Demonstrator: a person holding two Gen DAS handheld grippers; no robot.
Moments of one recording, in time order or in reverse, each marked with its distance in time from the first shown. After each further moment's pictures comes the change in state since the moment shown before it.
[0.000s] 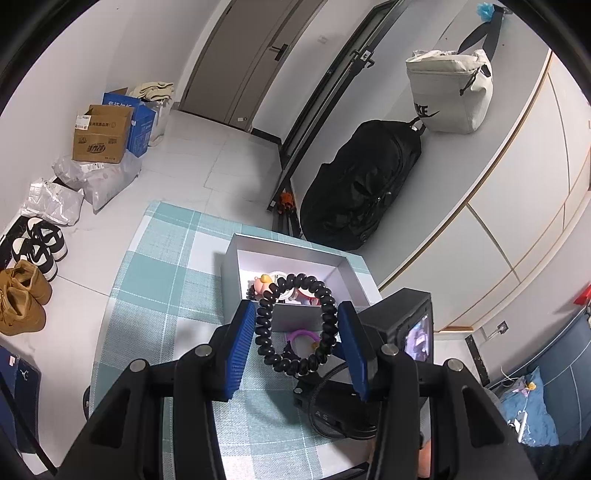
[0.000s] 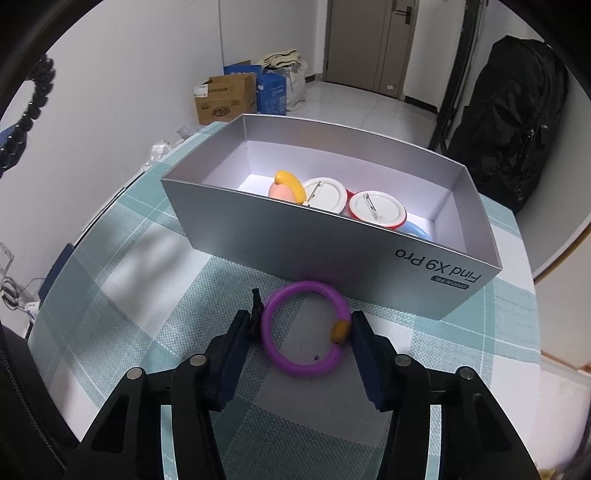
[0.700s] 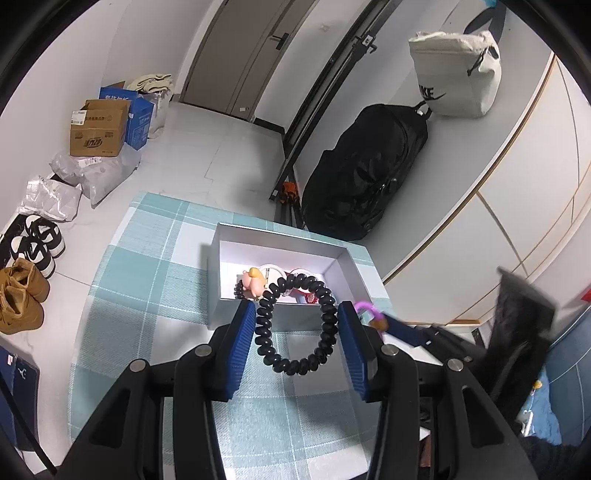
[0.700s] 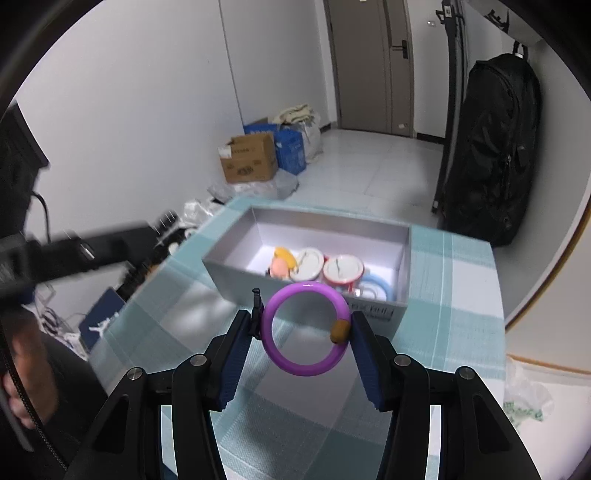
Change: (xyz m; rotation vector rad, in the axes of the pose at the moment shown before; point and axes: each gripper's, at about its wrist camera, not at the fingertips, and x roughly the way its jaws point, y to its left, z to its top) left arm 0.028 -0.016 0.001 0.011 0.042 0.035; right arm -0.078 -0.046 0.010 0.058 -0.216 0.163
